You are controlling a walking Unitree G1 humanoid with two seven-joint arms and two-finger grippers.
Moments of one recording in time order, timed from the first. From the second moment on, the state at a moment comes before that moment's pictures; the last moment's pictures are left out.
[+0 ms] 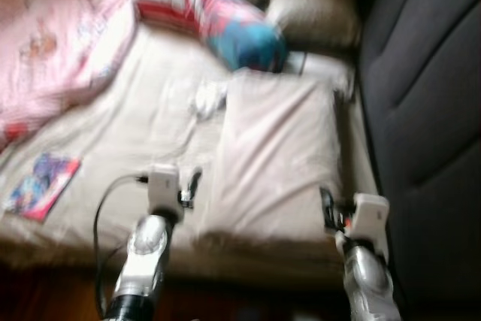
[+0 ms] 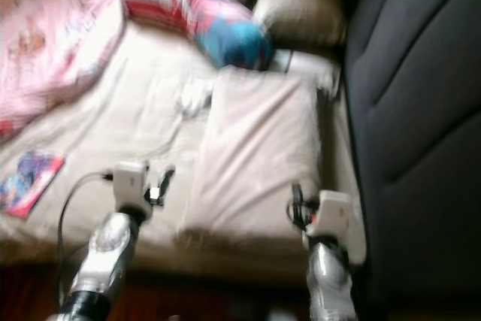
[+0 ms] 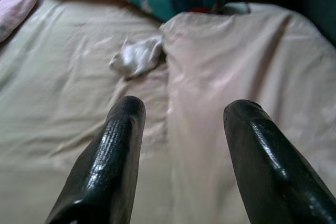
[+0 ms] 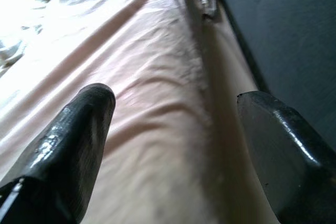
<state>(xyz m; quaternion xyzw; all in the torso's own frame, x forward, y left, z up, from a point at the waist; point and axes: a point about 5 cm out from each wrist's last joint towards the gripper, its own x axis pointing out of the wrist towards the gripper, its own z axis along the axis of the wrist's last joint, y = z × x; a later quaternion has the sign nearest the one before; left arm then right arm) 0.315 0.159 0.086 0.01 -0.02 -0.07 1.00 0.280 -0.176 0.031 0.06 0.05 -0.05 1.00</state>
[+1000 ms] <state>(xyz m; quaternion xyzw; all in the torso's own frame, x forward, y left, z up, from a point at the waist) 0.315 0.149 0.082 0.01 -0.01 -0.08 1.00 0.280 -0.180 0.028 0.05 0.07 -0.04 1.00</state>
